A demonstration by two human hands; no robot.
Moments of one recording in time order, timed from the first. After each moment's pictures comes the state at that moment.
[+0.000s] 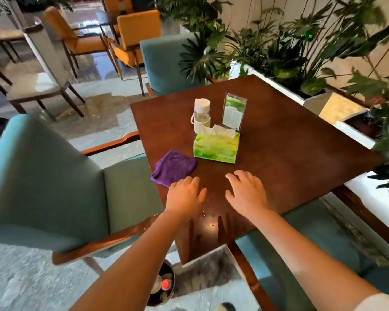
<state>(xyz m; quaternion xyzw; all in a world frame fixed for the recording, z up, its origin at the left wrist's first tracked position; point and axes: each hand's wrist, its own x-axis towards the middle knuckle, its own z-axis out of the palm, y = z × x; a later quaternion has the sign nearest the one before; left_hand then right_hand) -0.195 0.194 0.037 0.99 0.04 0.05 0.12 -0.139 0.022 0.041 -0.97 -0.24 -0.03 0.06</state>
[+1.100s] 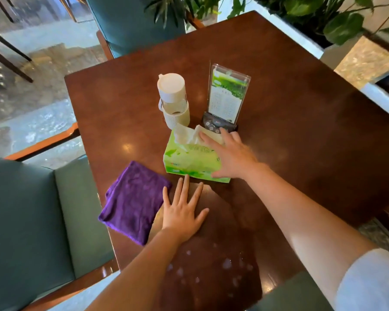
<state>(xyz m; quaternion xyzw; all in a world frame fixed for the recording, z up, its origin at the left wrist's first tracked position) -0.020 0.195 -0.123 0.99 0.03 -0.11 0.04 0.144 0.059 -0.044 -0.94 -0.29 0.14 0.05</state>
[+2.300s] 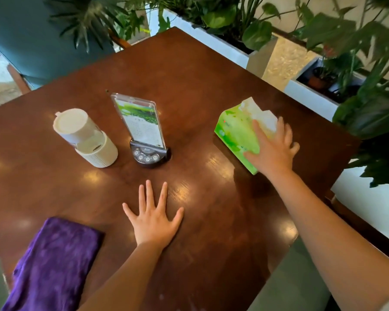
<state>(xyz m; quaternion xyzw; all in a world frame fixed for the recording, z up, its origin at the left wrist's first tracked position) 0.068 0.119 -0.141 0.99 0.08 -0.03 0.07 0.195 -0.157 -0.052 -0.99 0.09 -0.02 0.05</state>
